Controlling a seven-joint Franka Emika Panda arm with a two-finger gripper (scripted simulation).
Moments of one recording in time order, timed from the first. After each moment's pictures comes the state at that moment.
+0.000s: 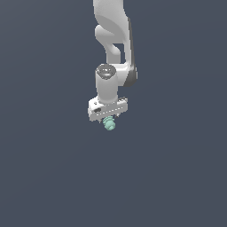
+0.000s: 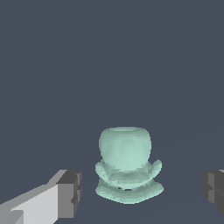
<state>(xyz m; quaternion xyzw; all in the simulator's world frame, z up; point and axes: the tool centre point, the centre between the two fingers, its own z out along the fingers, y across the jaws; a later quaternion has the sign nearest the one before) -0.070 -0.026 0.097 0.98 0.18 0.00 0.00</state>
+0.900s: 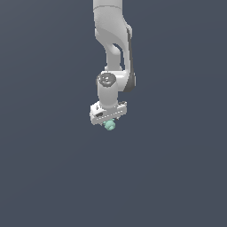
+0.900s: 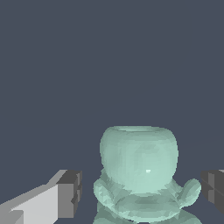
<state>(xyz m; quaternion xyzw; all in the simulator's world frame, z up) -0.078 -0.024 0.057 0.98 0.20 0.00 0.00</state>
